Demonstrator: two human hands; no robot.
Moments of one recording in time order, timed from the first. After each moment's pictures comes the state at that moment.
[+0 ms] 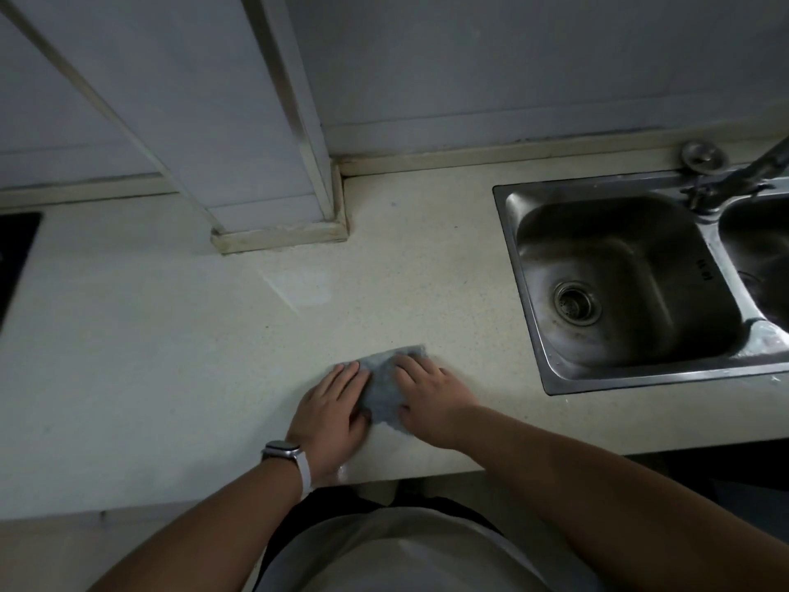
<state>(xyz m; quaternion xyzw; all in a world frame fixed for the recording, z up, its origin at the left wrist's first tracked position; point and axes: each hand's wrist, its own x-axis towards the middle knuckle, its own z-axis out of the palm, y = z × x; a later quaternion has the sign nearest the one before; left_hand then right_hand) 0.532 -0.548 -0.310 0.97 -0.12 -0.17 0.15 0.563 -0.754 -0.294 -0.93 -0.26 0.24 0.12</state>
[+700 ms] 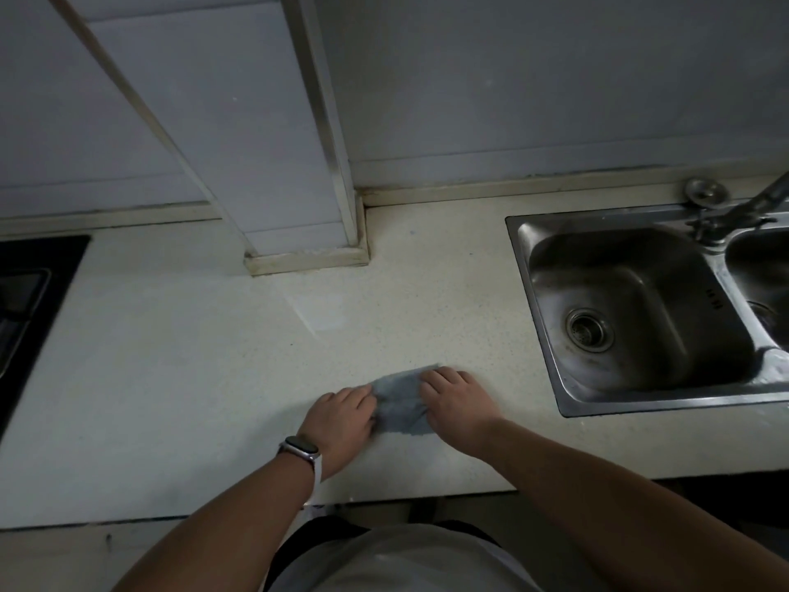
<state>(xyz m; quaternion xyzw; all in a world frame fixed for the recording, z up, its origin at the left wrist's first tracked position) 0.549 -0.529 -0.302 0.96 -0.25 -0.07 0.01 0.571 -0.760 -0.295 -0.94 -0.29 0.15 0.04</state>
